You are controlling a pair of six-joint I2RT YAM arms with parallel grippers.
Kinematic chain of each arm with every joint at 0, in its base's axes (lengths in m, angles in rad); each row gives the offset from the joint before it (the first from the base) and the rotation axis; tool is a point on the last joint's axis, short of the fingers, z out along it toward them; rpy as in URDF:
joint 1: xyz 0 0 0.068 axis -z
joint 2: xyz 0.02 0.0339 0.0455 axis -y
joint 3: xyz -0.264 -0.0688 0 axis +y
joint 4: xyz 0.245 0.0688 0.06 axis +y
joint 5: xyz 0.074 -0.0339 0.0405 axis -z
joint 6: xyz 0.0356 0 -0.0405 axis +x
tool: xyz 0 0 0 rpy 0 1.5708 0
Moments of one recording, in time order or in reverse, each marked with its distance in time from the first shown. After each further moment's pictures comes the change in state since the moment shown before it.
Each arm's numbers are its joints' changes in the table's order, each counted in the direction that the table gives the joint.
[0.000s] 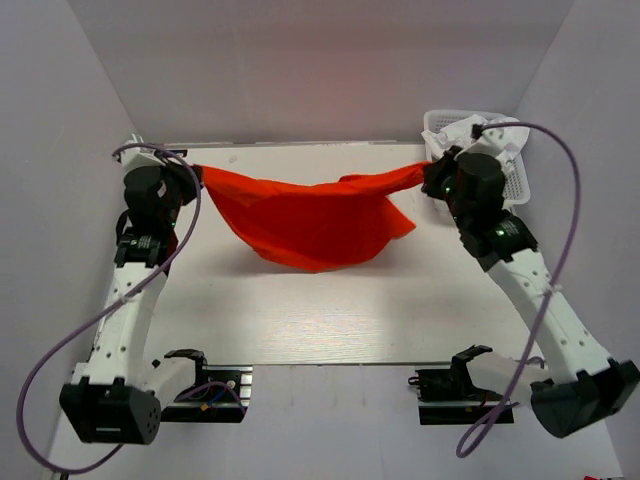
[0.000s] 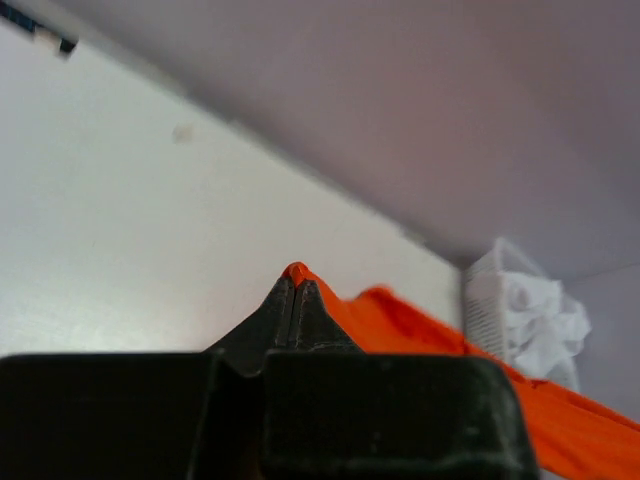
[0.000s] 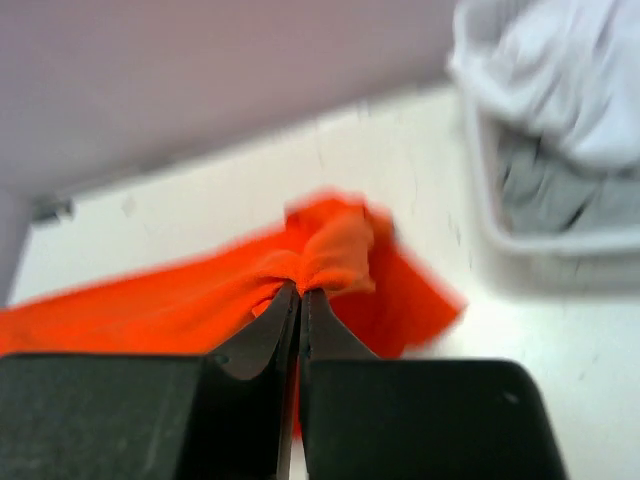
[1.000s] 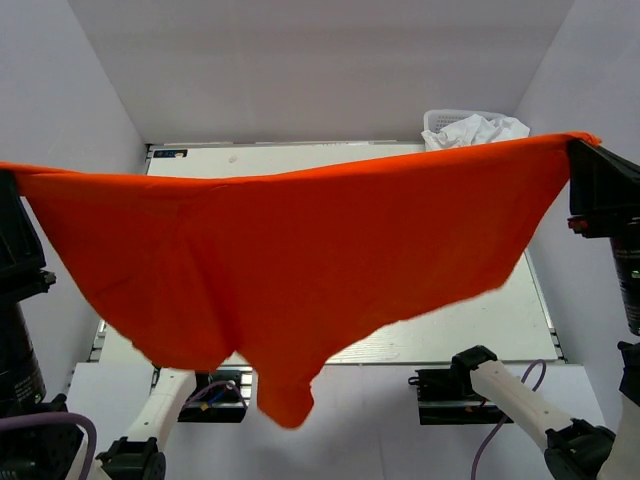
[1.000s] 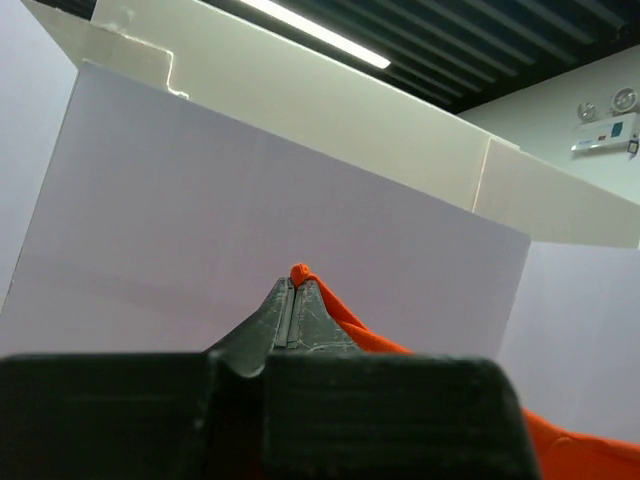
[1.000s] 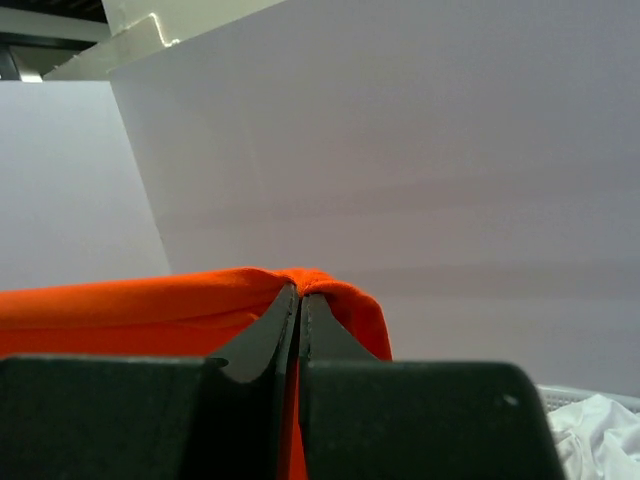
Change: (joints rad) left arm -0.013 0.341 -0.932 0.197 0.002 0.251; right arm -0.001 0.346 -0.673 0.135 -0.210 -0.251
